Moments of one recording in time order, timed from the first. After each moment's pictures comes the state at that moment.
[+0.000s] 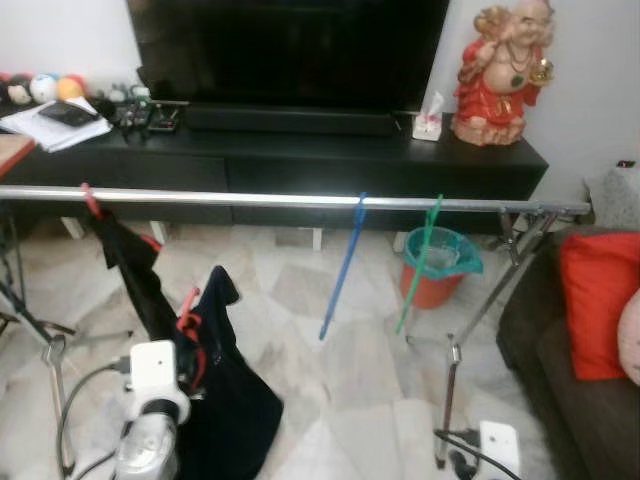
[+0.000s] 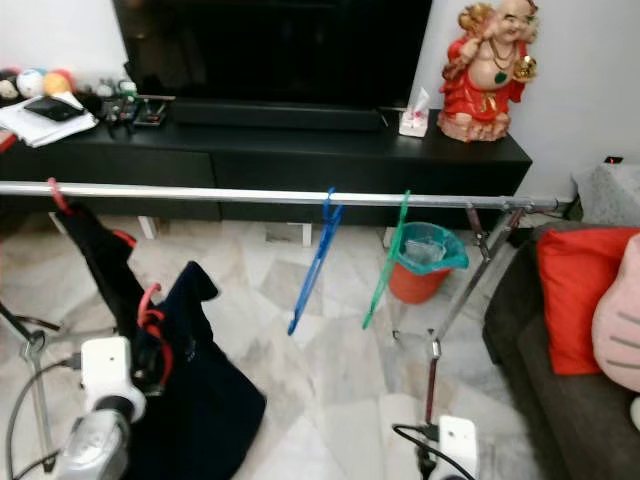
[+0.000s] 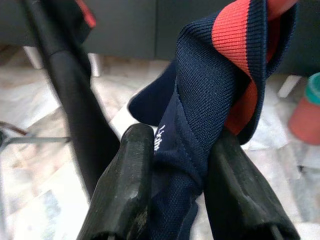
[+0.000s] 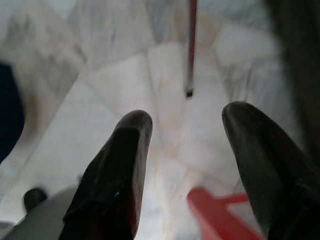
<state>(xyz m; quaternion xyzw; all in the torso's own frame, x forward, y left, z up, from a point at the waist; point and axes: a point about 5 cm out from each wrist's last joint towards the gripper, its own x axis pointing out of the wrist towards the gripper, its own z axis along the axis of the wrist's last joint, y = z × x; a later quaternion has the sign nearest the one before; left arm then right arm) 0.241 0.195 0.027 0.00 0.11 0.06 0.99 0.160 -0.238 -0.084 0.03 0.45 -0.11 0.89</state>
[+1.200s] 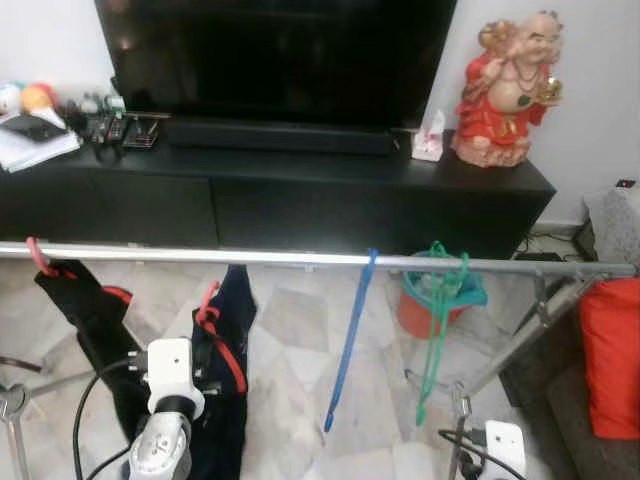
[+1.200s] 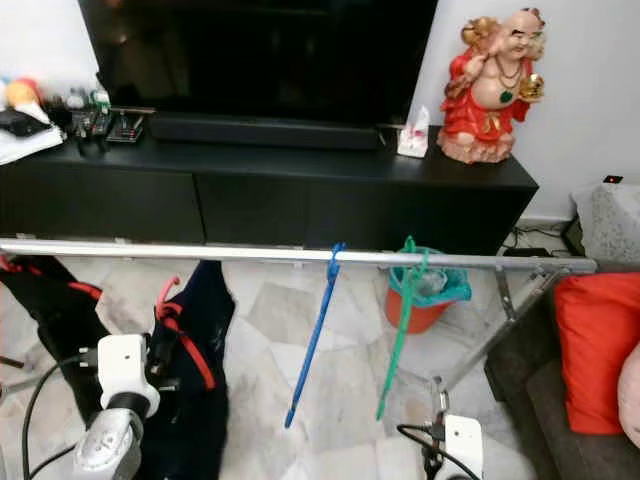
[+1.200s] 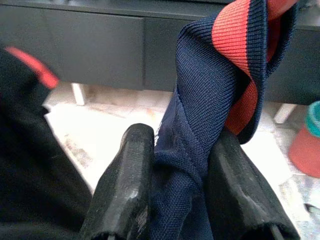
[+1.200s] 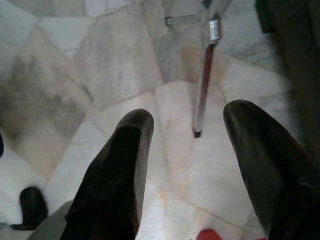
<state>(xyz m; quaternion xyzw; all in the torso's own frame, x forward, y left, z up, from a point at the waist) 0.235 0.198 0.036 0.01 0.06 0.06 1.00 0.171 -0.228 -0.081 0.03 0.43 -0.10 0.89</state>
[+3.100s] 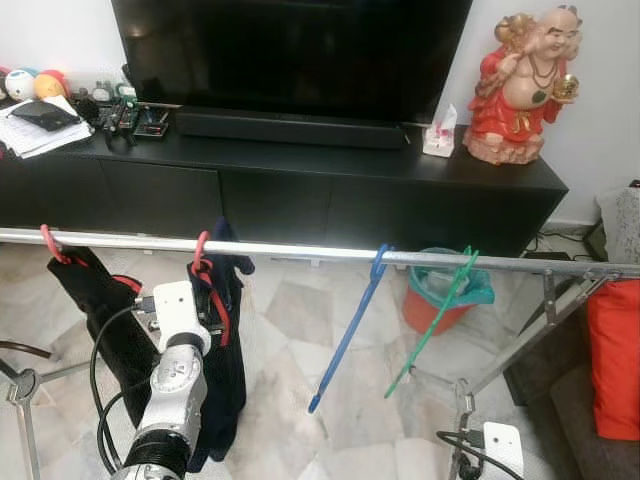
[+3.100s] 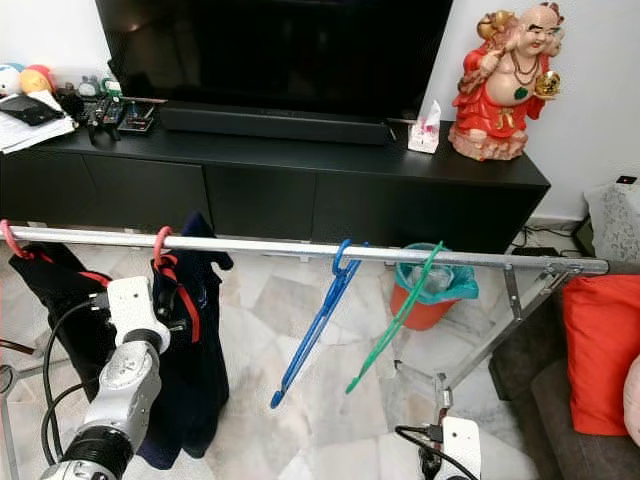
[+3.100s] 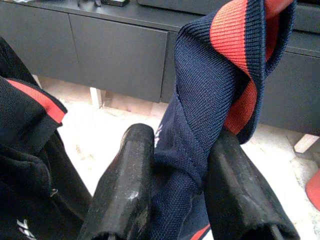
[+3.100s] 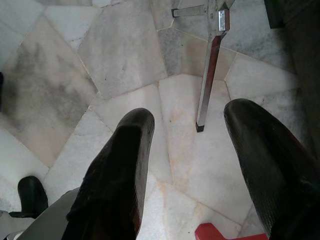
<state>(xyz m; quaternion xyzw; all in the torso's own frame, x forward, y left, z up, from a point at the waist) 0.312 0.193 0.059 -0.02 0.05 0.11 0.99 0.168 -0.231 -0.081 0.03 0.44 -0.10 0.89</state>
